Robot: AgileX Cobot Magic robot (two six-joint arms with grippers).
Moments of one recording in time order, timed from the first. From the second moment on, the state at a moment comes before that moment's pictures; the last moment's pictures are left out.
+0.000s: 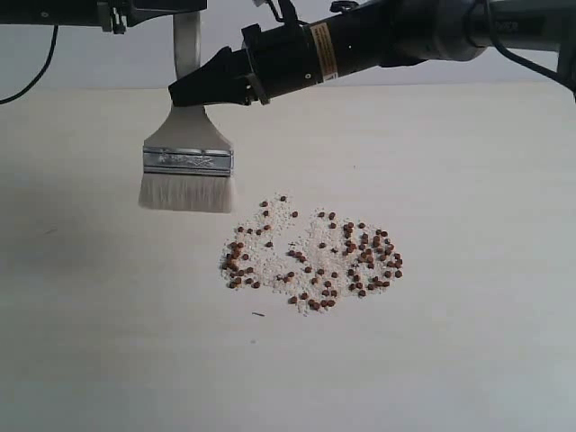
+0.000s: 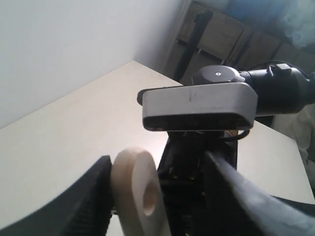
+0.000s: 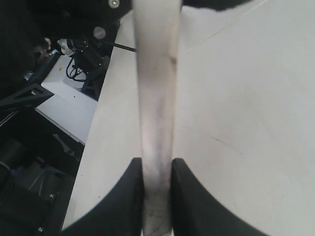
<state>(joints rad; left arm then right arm) -0.22 1.97 -1.47 -1.55 1.22 1.56 0.39 2.31 -1.81 -1.68 -1.22 1.85</state>
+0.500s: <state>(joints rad) -0.22 1.97 -1.47 -1.57 1.23 1.55 0.39 2.31 -1.81 -1.69 -1.22 1.85</state>
